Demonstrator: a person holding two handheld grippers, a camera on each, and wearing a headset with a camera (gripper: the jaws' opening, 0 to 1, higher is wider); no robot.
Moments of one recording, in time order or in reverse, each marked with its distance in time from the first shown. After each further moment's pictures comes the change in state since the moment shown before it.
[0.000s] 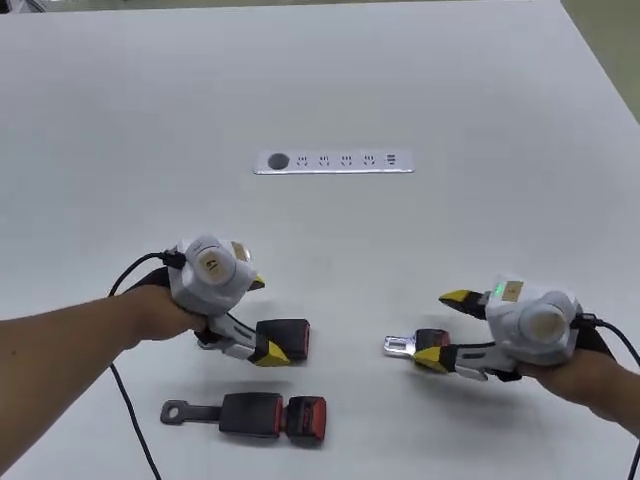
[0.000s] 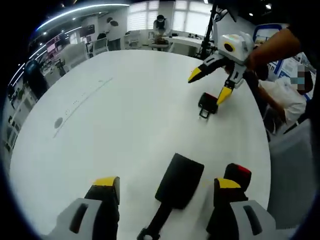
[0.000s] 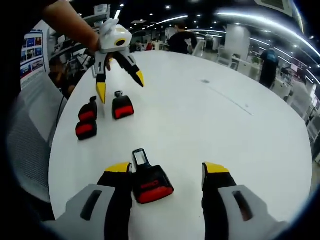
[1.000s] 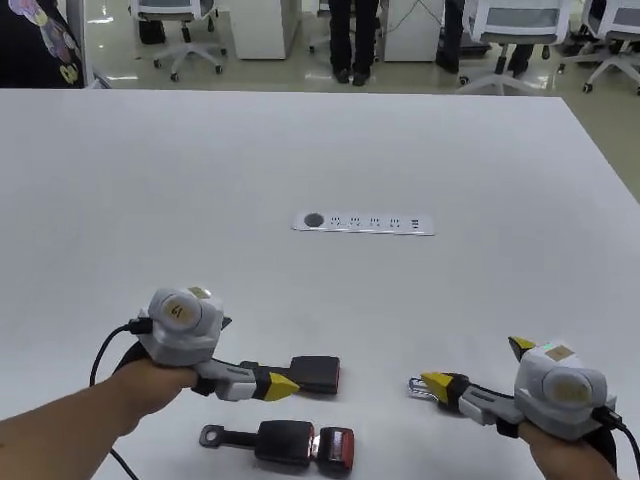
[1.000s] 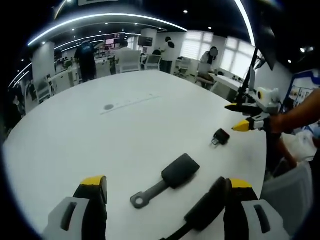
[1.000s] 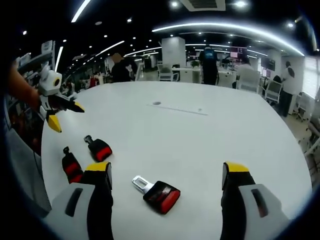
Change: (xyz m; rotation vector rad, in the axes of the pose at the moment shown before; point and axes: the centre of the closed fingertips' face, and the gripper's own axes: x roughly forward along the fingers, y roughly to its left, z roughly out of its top) left arm -0.090 -0.014 -0.023 -0.329 -0.288 0.202; right arm -0.040 -0.004 0.030 0.347 -0.186 -0.346
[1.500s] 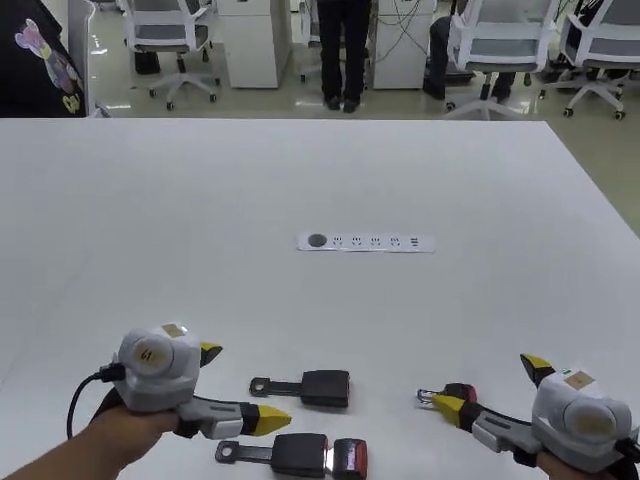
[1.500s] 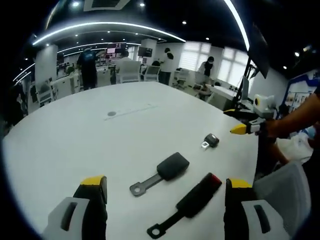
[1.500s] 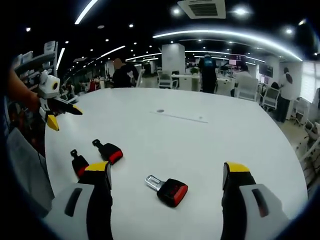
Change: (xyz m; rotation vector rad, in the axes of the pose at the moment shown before) left arm -0.046 -0.011 -0.011 -0.016 -0.093 -0.025; right arm -0.041 0.029 0.012 -0.021 -0.057 -0.020
